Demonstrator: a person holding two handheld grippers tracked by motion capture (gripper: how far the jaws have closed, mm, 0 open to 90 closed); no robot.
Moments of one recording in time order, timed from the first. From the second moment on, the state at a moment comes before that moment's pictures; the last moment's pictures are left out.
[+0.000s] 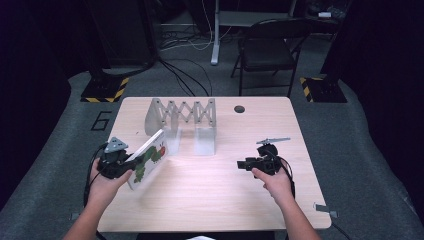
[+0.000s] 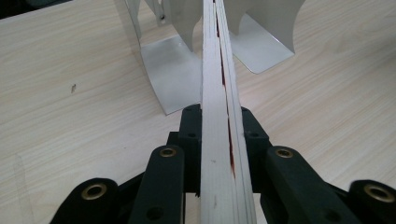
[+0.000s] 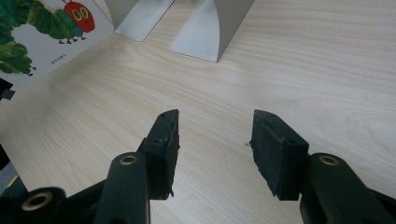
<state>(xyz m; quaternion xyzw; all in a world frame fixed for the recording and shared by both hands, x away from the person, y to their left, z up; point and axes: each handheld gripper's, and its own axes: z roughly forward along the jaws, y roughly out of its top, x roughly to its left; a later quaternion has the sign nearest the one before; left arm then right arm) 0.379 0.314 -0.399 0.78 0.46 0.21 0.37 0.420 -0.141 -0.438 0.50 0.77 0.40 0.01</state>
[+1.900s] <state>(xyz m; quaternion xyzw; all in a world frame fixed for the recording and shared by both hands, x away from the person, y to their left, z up) 0.454 0.256 -0.419 0.71 0.55 0.27 0.36 0.421 -0.145 -0.439 0.50 0.77 0.40 0.01</state>
